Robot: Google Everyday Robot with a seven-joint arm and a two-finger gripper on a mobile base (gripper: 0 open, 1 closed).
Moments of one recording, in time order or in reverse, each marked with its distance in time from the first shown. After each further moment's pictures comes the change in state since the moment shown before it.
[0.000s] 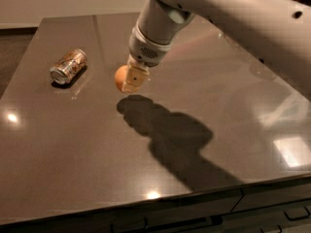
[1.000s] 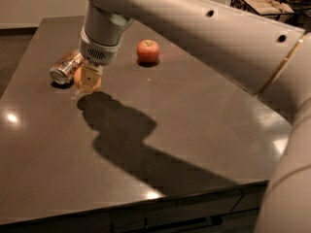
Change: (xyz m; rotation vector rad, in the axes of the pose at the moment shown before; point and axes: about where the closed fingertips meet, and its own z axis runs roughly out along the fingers) arm -0.094 -0.002 0.058 -0.004 -0.015 -0.022
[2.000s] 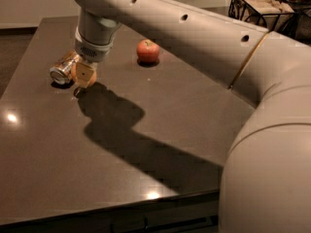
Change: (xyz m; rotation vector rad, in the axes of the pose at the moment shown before) arm -0.017 -0.035 0.030 0.055 -0.001 0.051
